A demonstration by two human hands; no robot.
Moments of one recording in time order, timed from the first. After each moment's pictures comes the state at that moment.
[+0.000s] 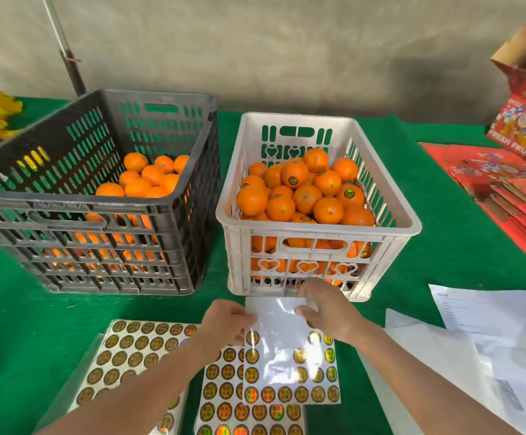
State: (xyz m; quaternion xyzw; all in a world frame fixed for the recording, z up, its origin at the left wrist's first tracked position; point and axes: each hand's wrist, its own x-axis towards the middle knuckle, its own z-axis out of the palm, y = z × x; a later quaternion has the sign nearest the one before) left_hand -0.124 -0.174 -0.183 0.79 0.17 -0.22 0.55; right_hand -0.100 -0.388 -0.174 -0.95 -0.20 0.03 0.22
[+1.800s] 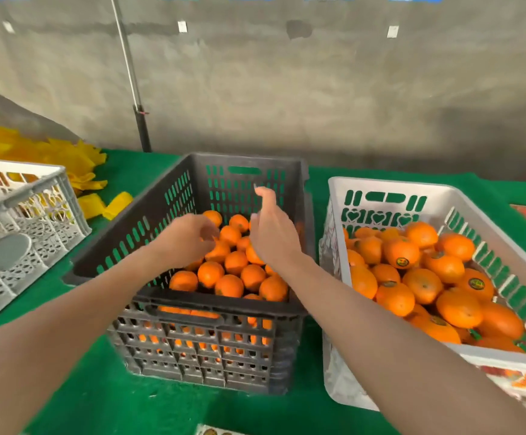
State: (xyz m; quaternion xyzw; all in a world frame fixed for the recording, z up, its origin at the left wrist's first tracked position) left_hand 0.043 0.079 -0.012 0.97 -0.01 0.03 0.22; right_hand 0.079 -0.085 -0.029 -0.89 -0.19 -0.18 0.37
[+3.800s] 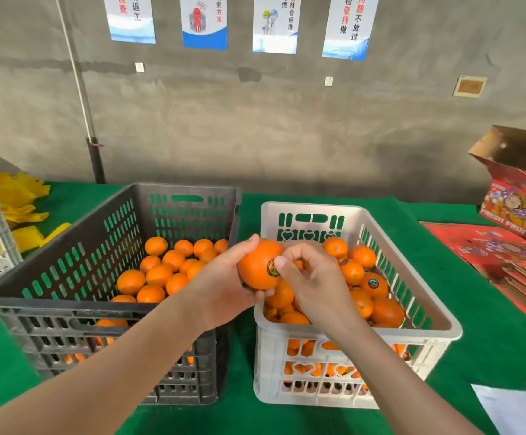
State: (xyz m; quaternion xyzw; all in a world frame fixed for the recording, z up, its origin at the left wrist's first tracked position) left_hand -0.026 -0.121 -0.023 0.74 -0.19 -0.09 0.64; right_hand -0.106 -0.242 0.086 -0.82 -0.12 -0.03 0.56
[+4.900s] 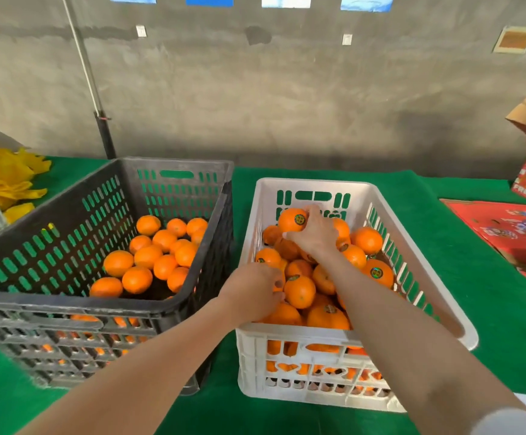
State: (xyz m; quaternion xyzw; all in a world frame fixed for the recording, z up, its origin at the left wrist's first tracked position) left_hand 0.038 -0.175 -0.069 0.98 -0.19 0.03 0.10; right_hand 0.148 -0.320 -0.068 -0.94 0.02 -0.12 0.31
